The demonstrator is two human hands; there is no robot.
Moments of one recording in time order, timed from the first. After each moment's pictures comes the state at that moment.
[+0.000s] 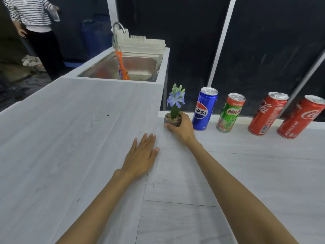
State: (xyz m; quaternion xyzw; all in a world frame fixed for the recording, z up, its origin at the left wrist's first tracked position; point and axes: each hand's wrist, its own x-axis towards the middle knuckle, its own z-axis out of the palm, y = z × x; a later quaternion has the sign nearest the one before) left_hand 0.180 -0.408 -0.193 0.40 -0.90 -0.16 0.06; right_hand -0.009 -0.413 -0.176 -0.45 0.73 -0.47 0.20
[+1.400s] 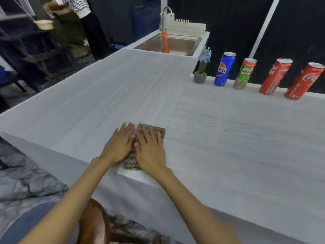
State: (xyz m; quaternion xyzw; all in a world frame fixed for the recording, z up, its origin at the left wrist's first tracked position) left_hand 0.411 -0.141 -0.185 0.54 -0.81 -0.19 0.12; right_hand 0.288 -0.091 -0.192 -0.72 0.64 -0.25 0.12
